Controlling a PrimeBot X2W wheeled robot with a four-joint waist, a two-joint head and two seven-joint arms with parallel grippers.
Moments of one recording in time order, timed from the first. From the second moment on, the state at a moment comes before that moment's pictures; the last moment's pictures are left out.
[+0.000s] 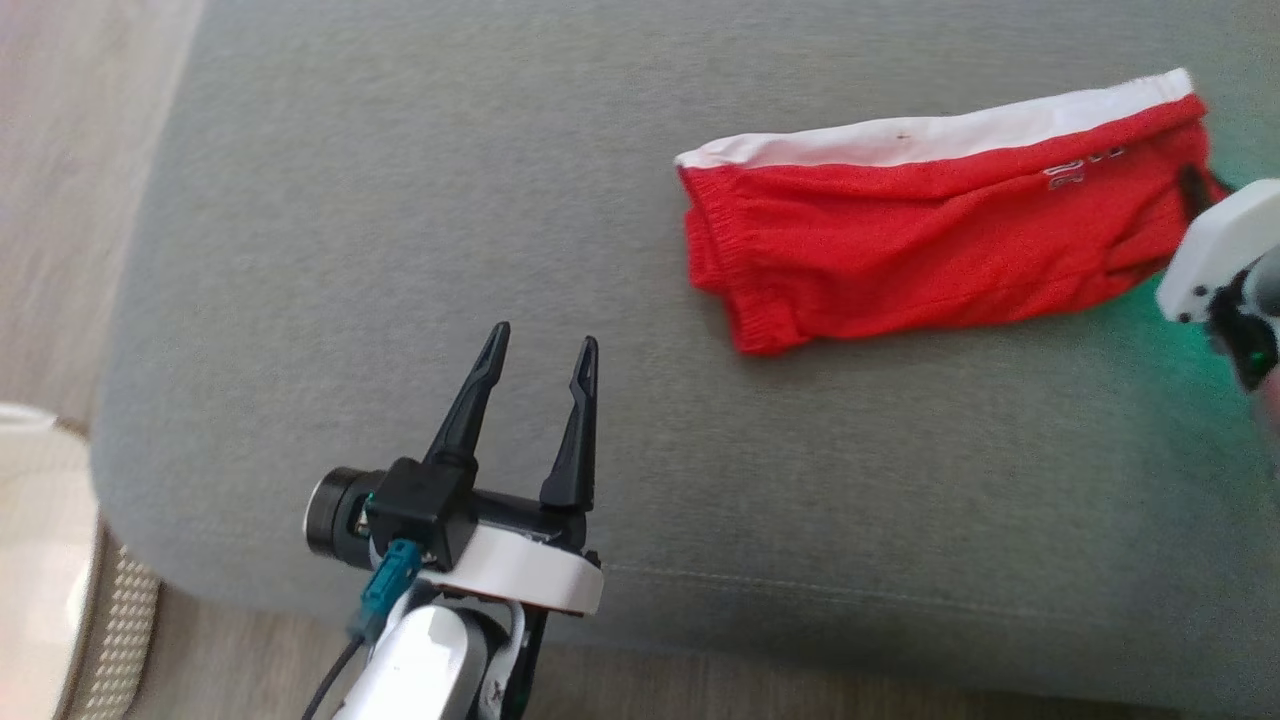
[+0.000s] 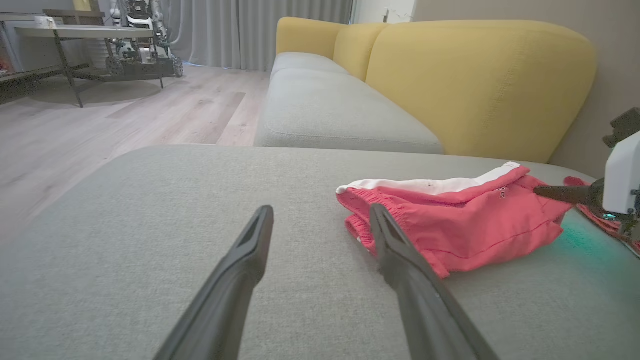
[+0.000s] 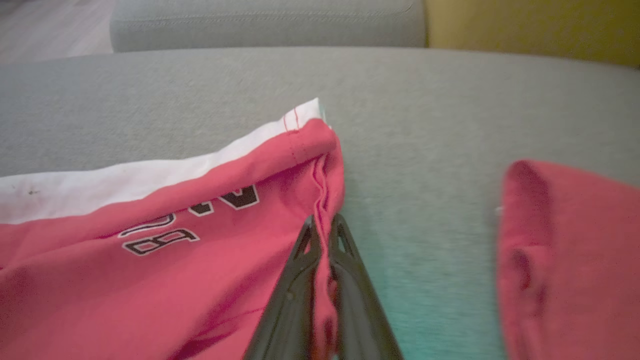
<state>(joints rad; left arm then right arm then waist) -0.14 0.05 -0.49 0.02 -0.19 0.17 -0.26 -0.93 -0.35 0.03 1.21 0.26 0.13 -0.04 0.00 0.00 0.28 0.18</state>
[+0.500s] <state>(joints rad) -0.13 0.05 -0.48 0.03 -0.18 0.16 -0.26 -0.93 -0.40 0.20 1.10 0.23 0.13 -0.14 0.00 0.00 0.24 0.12</state>
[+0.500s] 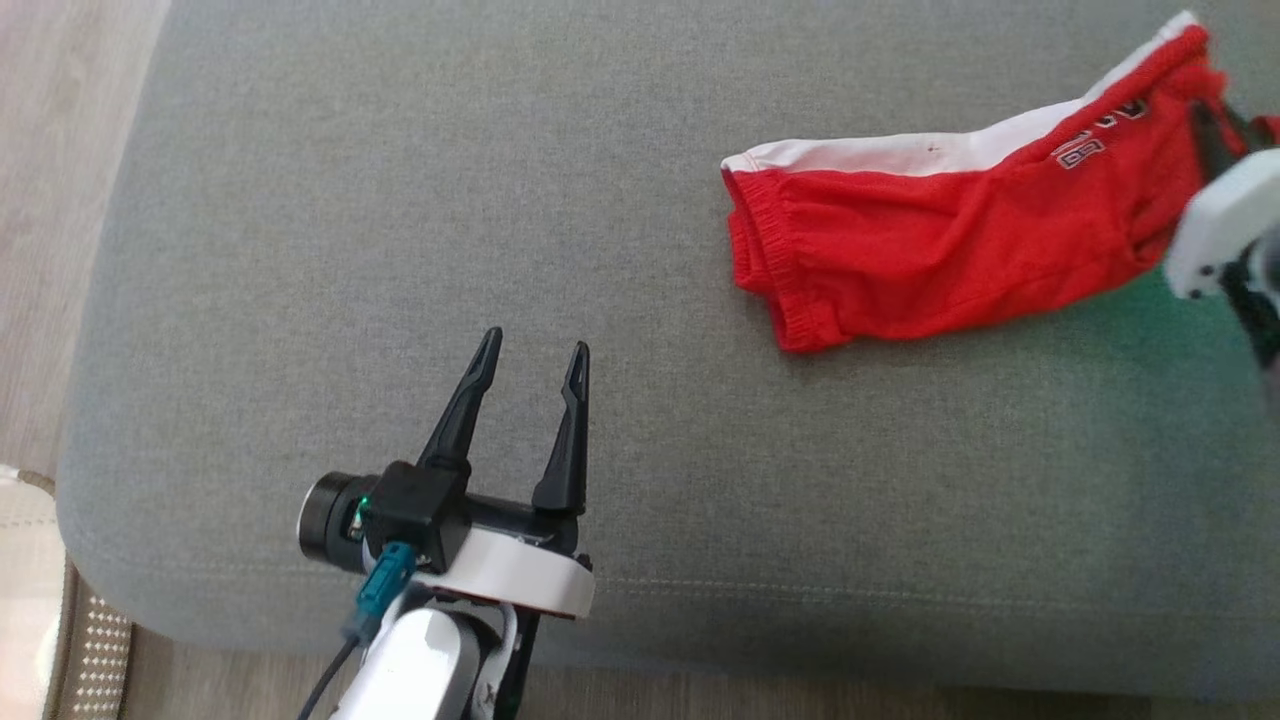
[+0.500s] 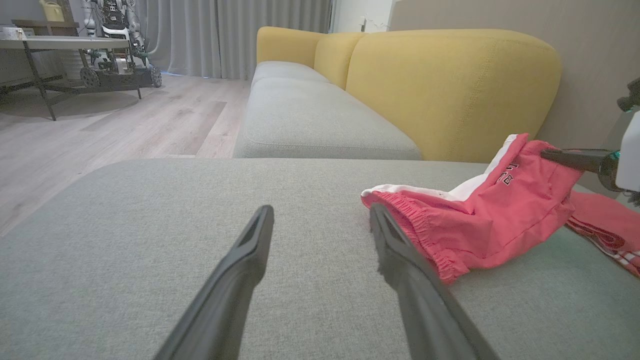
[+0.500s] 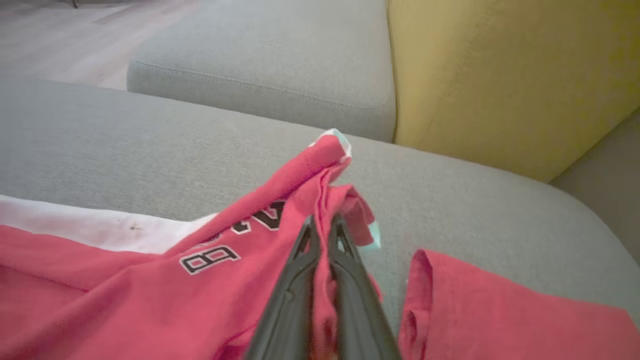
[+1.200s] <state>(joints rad) -0.09 0.05 -0.48 0.04 -0.18 0.15 -0.26 -0.93 -0.24 0.65 0.81 0.33 0.13 0.07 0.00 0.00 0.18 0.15</state>
